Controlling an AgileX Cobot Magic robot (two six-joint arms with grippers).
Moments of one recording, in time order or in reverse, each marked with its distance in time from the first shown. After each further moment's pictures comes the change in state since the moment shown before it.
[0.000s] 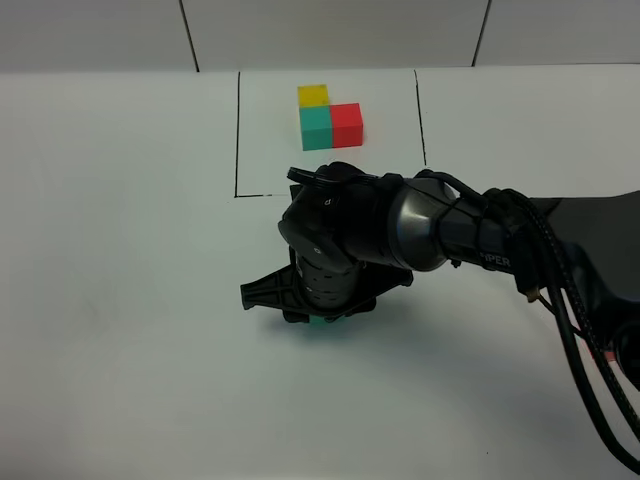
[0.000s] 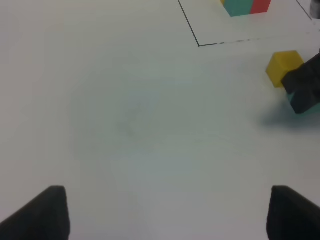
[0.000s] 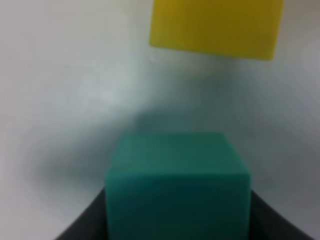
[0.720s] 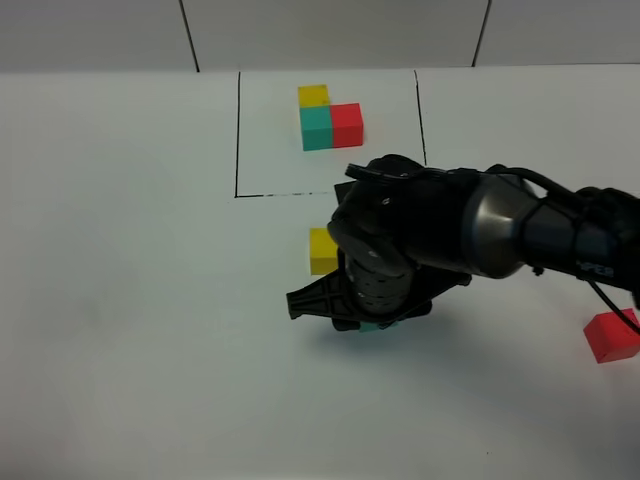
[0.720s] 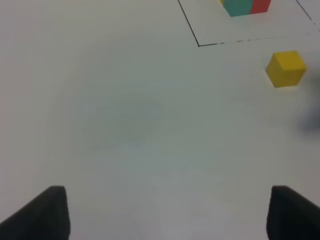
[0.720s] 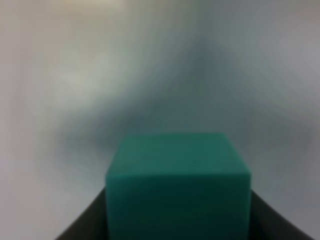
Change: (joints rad) left arm 0.000 0.000 0.000 0.000 0.000 0.000; right arm -0.011 -0.170 0.155 -0.042 0.074 -0.017
